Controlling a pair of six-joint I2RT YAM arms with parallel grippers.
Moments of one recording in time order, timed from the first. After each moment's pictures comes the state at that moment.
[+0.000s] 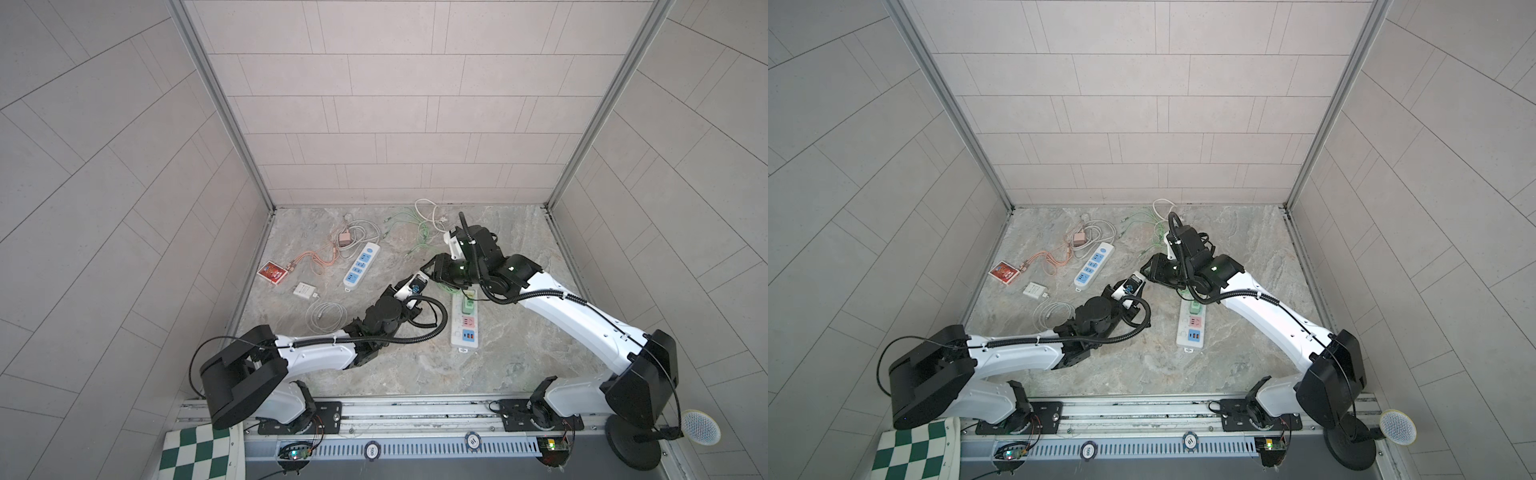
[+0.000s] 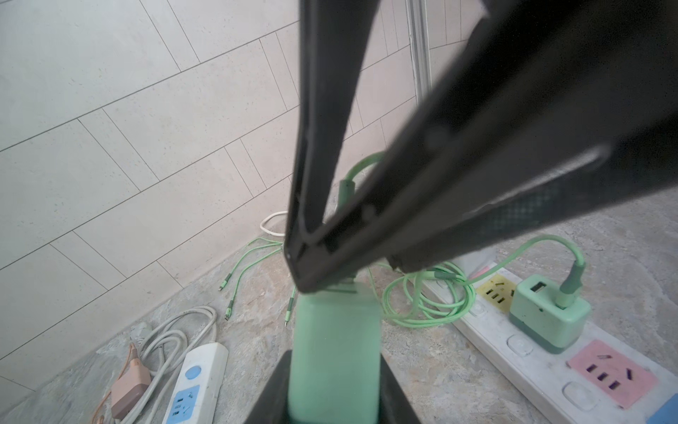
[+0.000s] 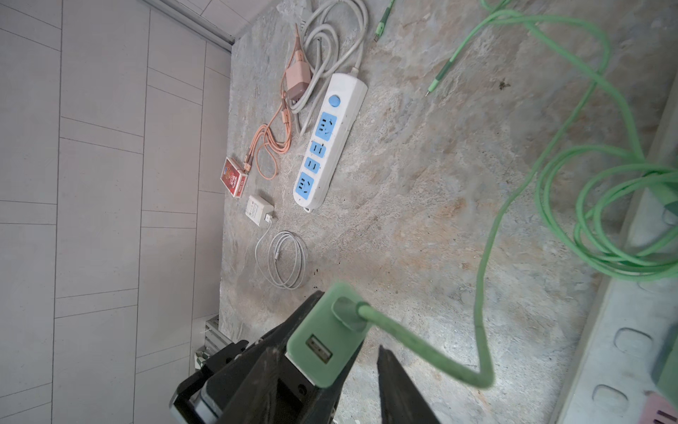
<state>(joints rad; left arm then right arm) -0.98 1.40 0.54 0.72 -0.46 0.29 0.62 1.38 1.23 -0.58 -0.26 0.87</state>
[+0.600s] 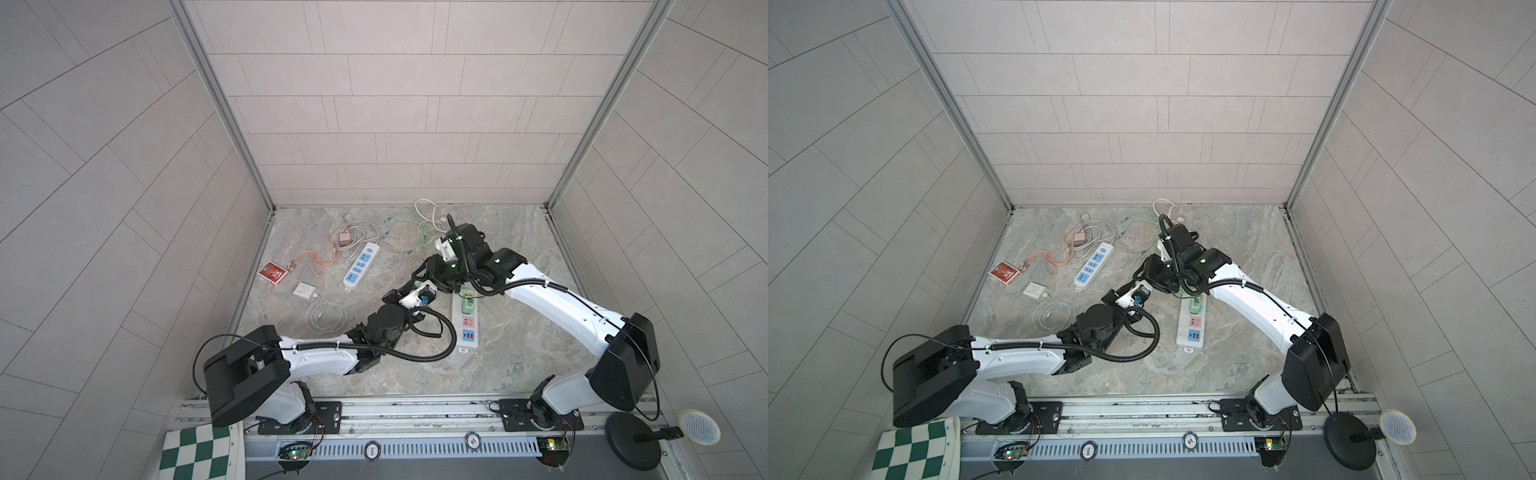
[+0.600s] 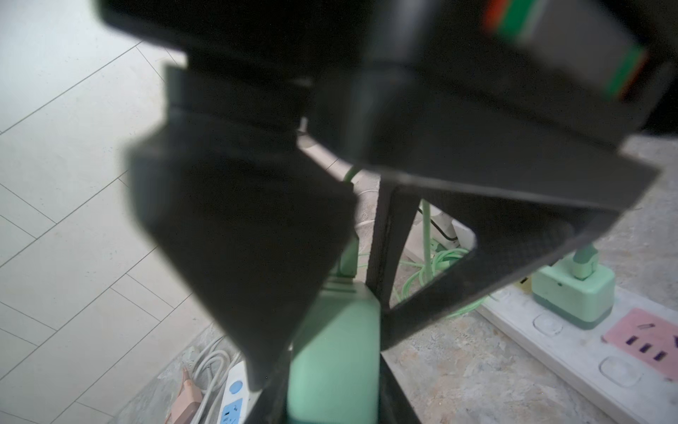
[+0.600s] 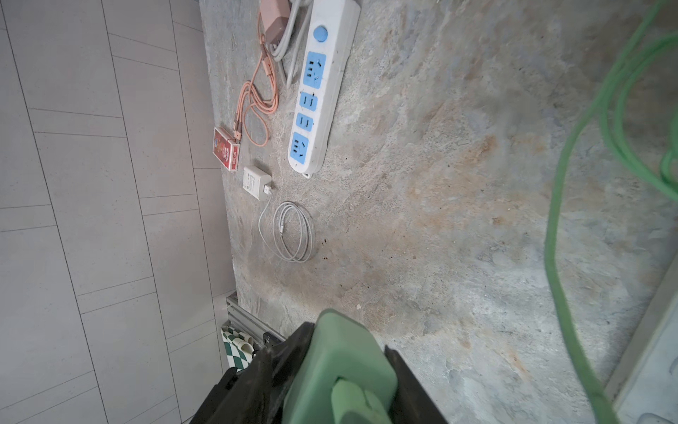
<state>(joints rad) -1.06 1.43 0.53 0.81 -0.56 0.53 0.61 1.48 1.29 -0.65 -0.38 0.97</state>
